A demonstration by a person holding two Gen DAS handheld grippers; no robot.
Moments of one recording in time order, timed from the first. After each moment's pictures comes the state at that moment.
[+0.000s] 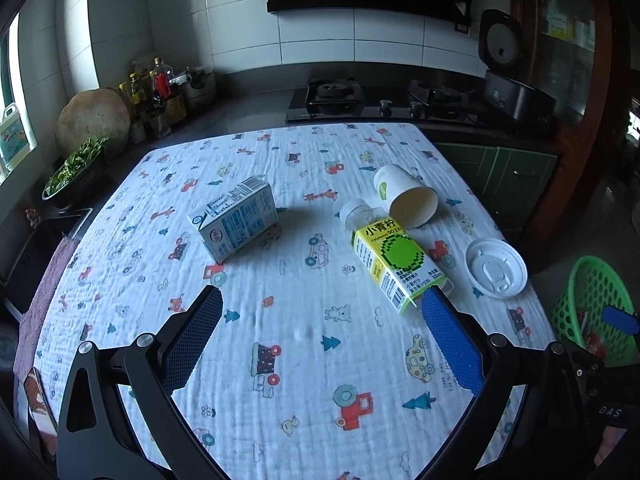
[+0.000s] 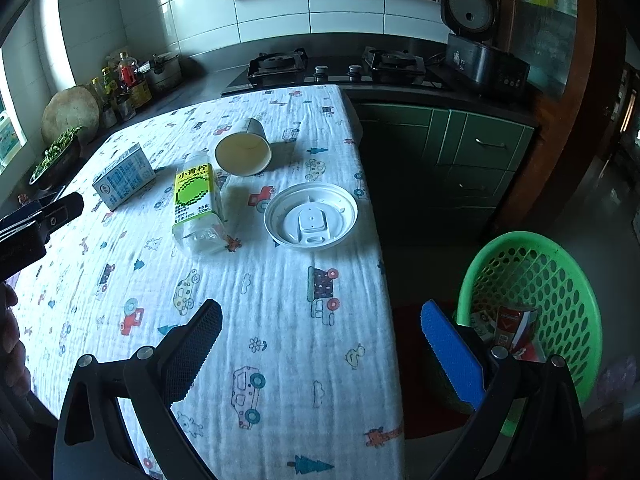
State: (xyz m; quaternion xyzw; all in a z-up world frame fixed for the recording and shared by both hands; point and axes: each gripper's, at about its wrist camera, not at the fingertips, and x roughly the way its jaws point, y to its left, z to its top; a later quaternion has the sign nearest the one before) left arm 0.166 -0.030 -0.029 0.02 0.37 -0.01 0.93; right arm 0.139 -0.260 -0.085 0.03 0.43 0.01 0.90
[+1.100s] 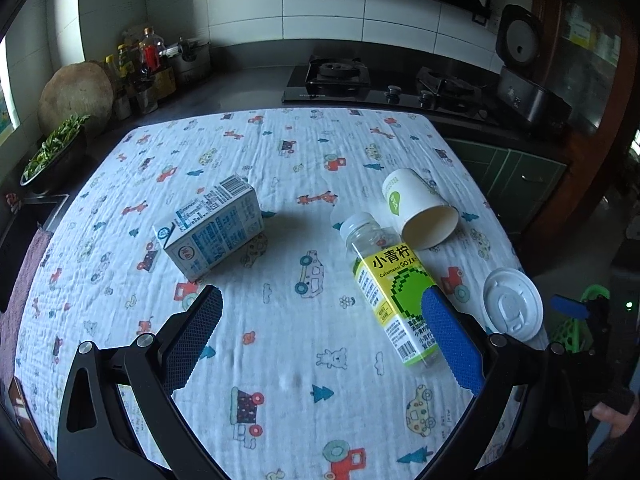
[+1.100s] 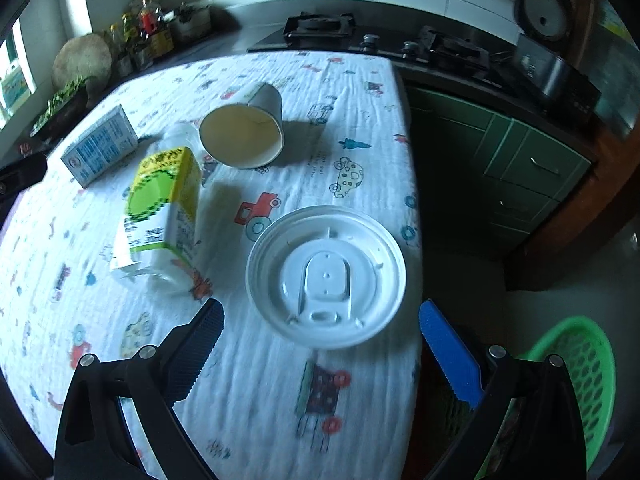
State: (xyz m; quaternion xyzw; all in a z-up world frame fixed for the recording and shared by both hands) left arm 0.239 -0.028 -0.048 -0.01 0.41 -0.01 0.91; right arm 0.260 -0.250 -0.134 -0.05 0.48 0.08 0.87
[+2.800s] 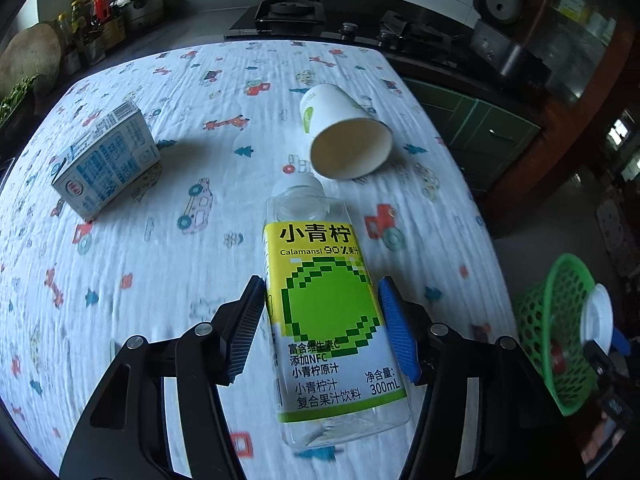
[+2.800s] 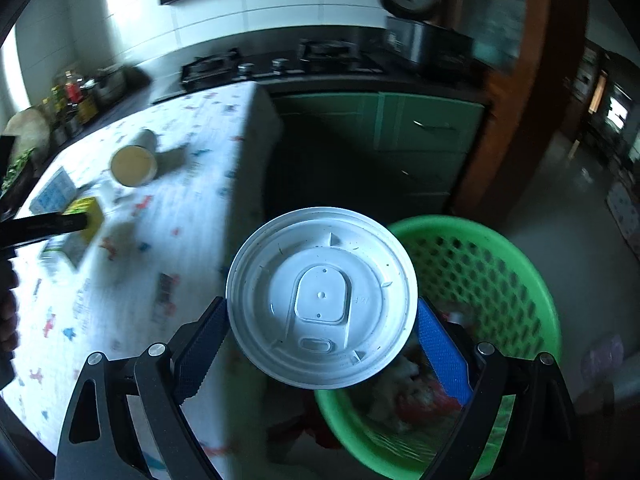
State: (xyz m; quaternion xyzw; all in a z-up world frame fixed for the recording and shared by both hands) left arm 0.240 -0.097 -0.094 -0.04 0.49 -0.08 0.87; right arm 0.142 -0.391 -0.108 0.04 0.44 -0.07 0.90
